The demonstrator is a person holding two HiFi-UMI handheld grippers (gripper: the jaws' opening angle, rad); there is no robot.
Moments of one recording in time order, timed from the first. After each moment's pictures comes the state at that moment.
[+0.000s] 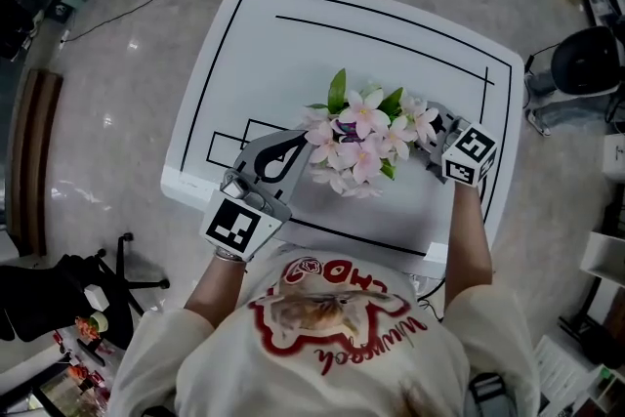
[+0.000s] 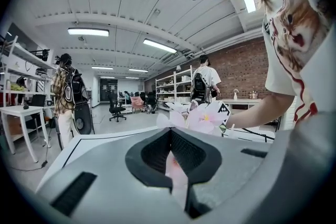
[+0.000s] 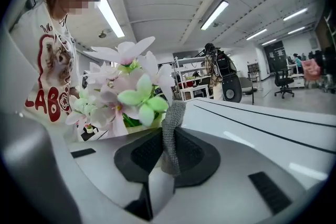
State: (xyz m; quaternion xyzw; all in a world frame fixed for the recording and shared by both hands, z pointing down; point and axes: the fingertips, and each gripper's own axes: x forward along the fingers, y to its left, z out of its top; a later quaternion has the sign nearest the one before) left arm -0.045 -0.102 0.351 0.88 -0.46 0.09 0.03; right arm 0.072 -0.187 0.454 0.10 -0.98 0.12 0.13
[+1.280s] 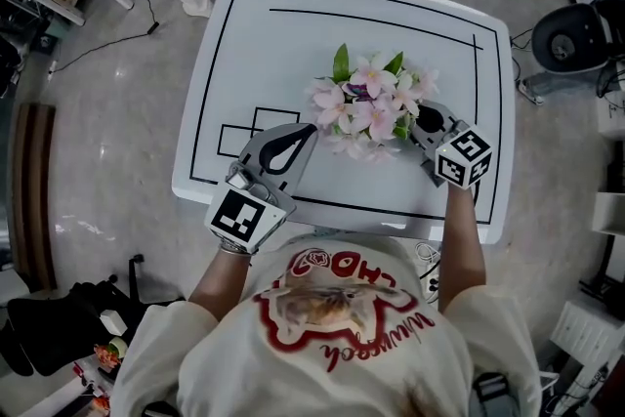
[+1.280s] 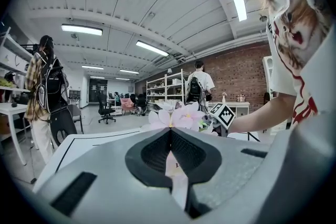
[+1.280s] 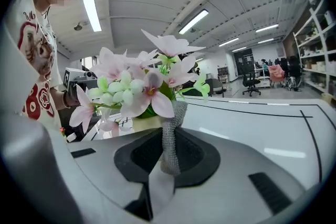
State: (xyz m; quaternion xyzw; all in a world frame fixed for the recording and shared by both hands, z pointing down) left arm -0.054 -0.061 0.349 0.91 -0.40 0.07 0.03; right arm 0.084 -0.141 0.461 0.26 -0.94 0.14 0.14
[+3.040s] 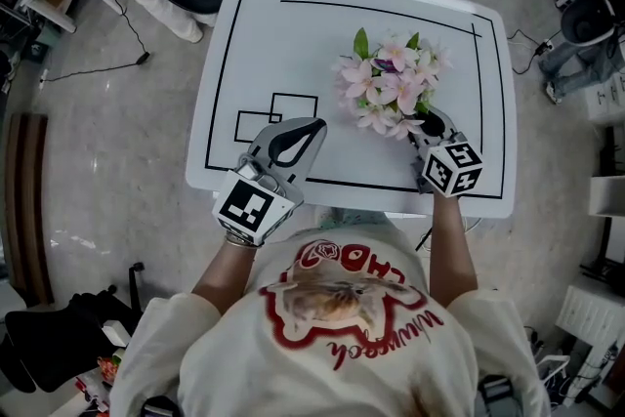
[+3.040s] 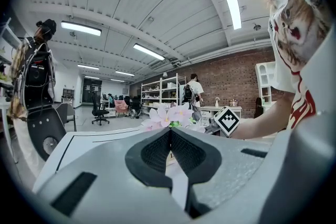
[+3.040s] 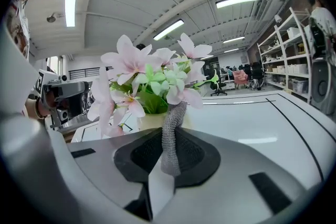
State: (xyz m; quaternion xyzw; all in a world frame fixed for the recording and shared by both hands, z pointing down) left arm -0.085 -0.025 0.352 0.93 -0.37 0.05 0.03; right arm 0.073 -0.102 0.461 0.43 -0.88 0.17 0.11
